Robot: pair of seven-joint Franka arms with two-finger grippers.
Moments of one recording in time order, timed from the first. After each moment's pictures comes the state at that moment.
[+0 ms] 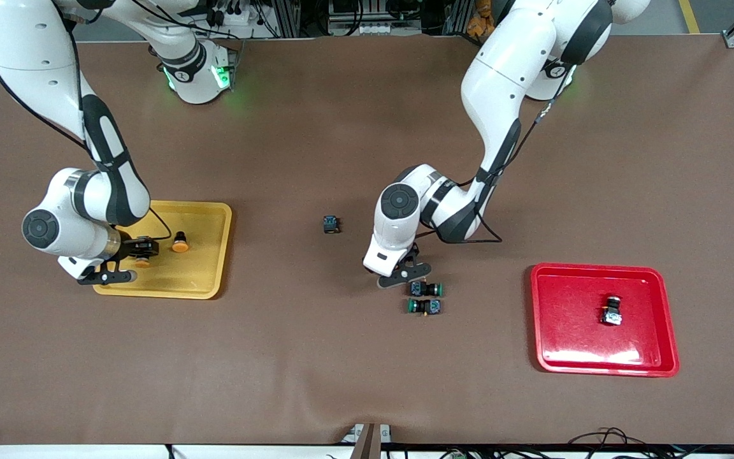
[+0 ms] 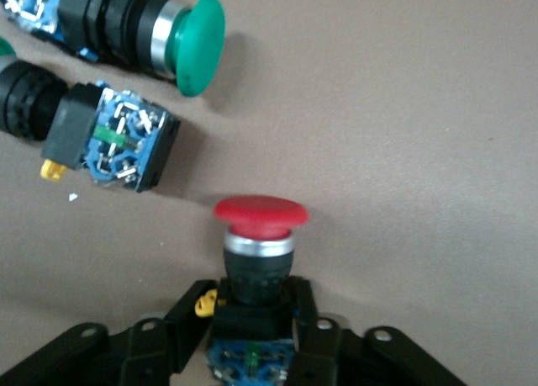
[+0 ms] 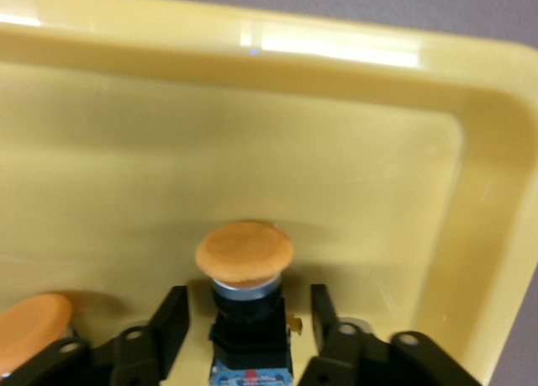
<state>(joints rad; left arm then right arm) -0.68 0.91 -0.03 -1.37 0.08 2.40 -1.05 0.12 0.52 -0.24 -2.03 0.12 2.37 -0.27</state>
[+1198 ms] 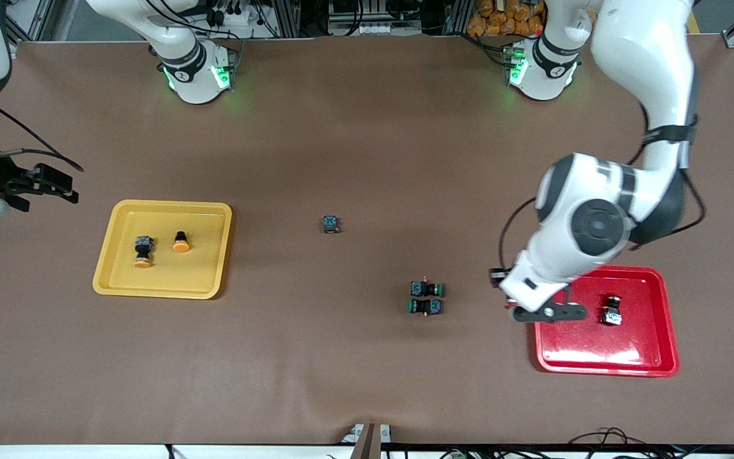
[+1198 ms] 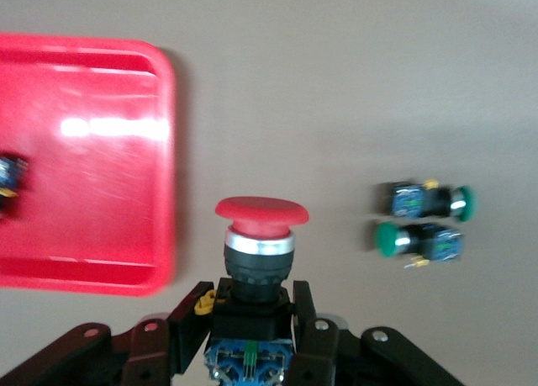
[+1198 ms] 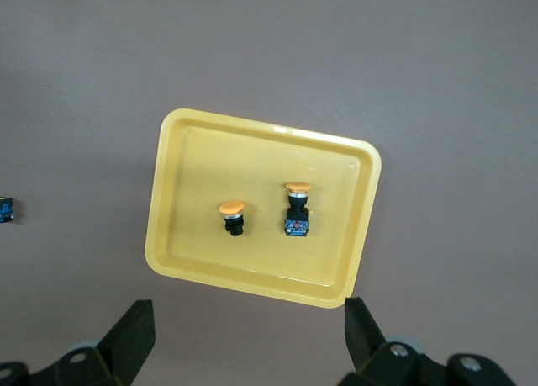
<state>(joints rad) -0.27 0.58 -0.03 -1.34 0.02 1.91 -0.26 0.13 0.01 -0.24 -1.76 0.06 1.76 -0.26</state>
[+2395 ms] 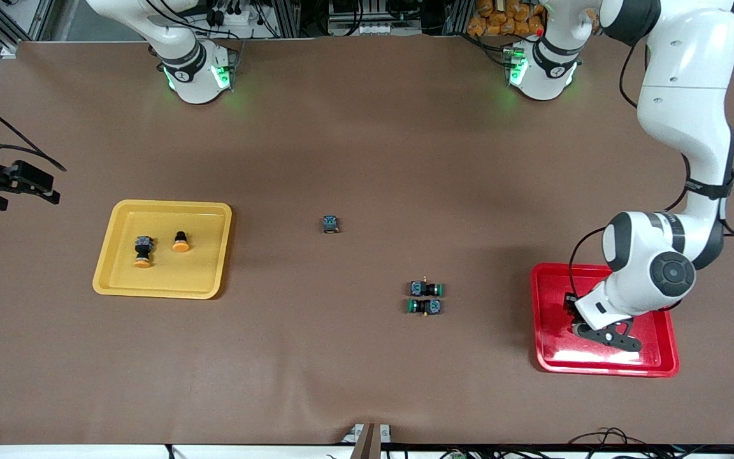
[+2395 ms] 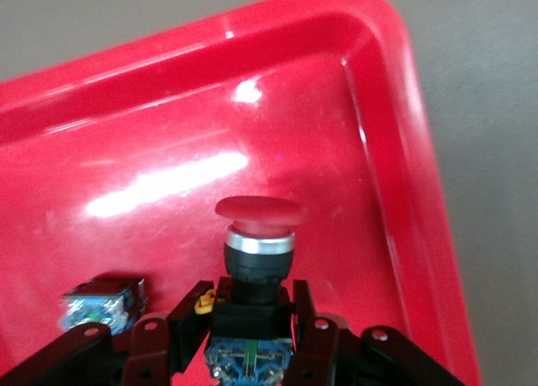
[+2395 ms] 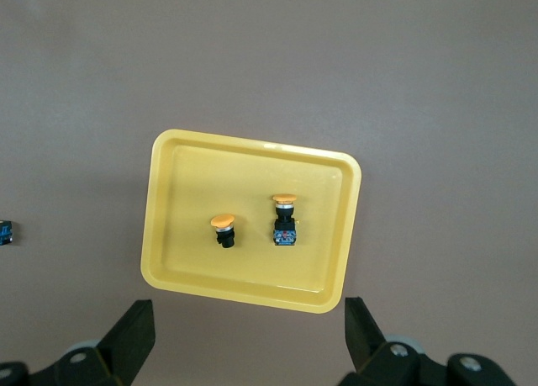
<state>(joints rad) -0.03 0.75 -0.02 -1.57 0.07 2.38 0.21 0.13 0.01 -0.26 -1.71 0.06 1.75 -0.23</state>
